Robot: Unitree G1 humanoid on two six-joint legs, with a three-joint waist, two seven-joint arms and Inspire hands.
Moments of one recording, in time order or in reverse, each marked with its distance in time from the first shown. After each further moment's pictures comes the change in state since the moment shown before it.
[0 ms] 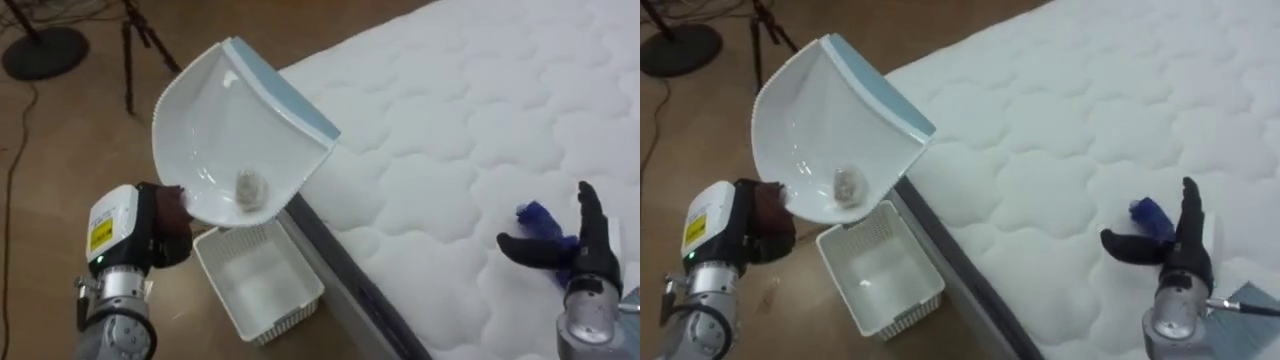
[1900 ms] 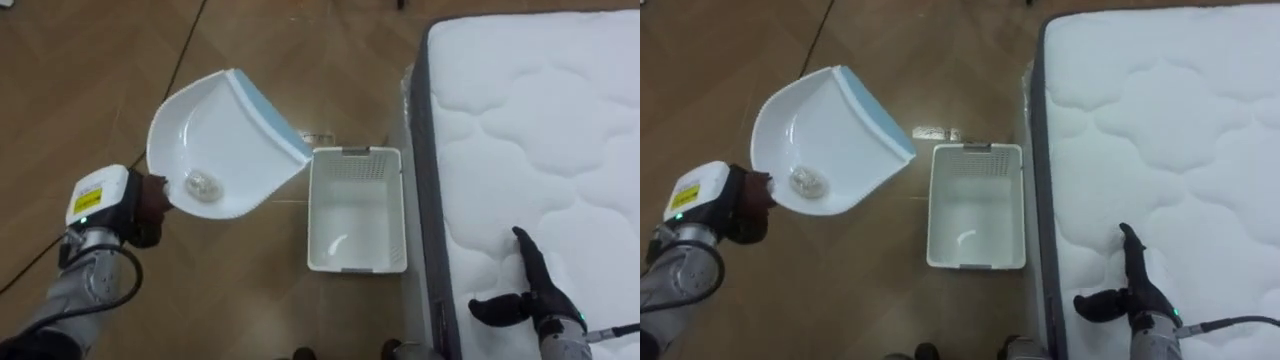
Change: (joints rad) left arm -0.370 0.192 -0.181 0.430 -0.001 0.056 -0.091; right arm 0.050 -0.003 0.119 0.111 -0.318 -0.024 0.086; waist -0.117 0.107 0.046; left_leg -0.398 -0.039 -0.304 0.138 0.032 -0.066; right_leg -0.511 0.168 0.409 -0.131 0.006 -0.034
